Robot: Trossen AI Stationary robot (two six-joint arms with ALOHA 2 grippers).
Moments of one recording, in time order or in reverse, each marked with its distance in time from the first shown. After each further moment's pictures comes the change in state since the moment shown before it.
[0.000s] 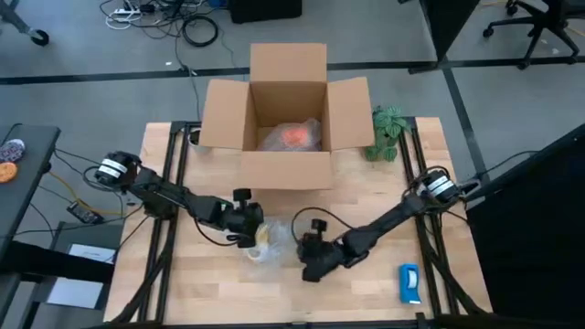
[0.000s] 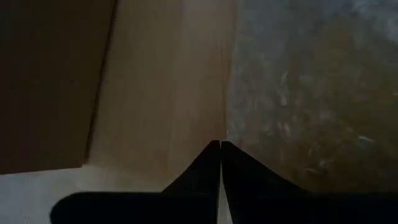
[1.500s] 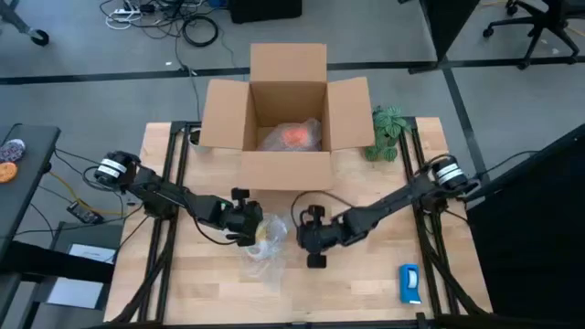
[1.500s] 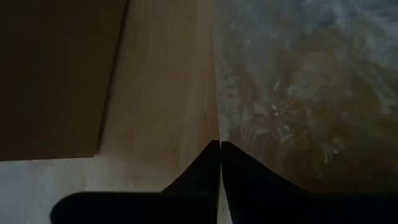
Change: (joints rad) left arm -0.001 -0.001 0.001 -0.034 -0.021 -0.024; right arm -0.135 -0.043 0.000 0.013 -0.285 -0.219
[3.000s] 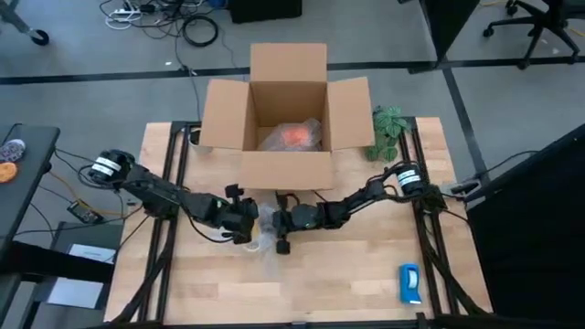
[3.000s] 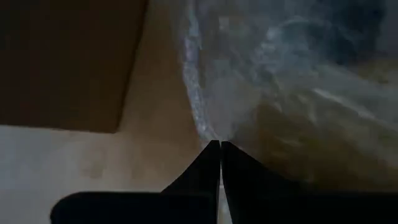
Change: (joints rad) left arm 0.001 -0.043 0.000 -0.070 -0.015 -0.048; right arm -0.212 0.309 -0.032 1.004 -0.162 -0.278
